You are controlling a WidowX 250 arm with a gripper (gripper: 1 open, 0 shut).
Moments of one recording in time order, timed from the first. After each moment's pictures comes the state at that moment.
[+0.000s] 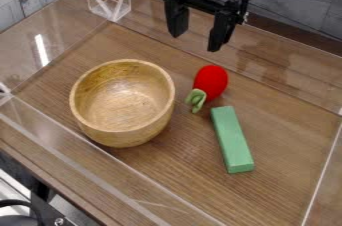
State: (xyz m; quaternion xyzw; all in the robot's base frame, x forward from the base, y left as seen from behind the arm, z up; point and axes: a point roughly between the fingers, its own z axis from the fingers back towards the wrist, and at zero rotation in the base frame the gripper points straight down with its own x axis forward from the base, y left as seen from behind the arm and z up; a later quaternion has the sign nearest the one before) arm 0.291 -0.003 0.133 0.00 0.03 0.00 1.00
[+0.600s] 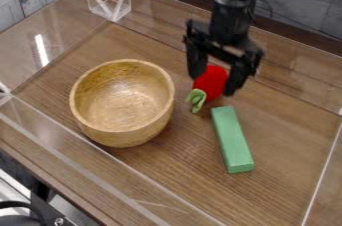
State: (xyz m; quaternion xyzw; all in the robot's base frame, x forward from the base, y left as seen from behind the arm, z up) arm 0.302 -0.028 0.065 0.00 0.06 -0.05 1.00
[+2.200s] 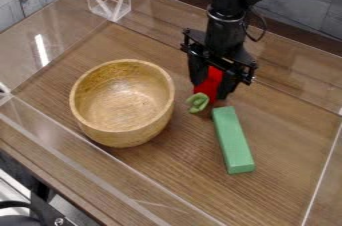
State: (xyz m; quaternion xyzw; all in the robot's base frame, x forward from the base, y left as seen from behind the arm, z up) arm 0.305 -0.020 0.057 0.02 0.01 -0.06 1.00
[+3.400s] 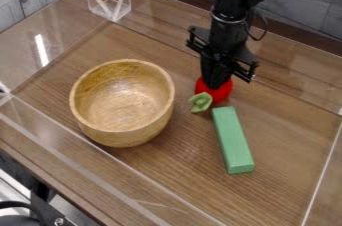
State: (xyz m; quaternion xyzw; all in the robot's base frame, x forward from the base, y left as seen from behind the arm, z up) arm 0.324 -0.014 0.046 0.03 -0.01 -0.07 1.00
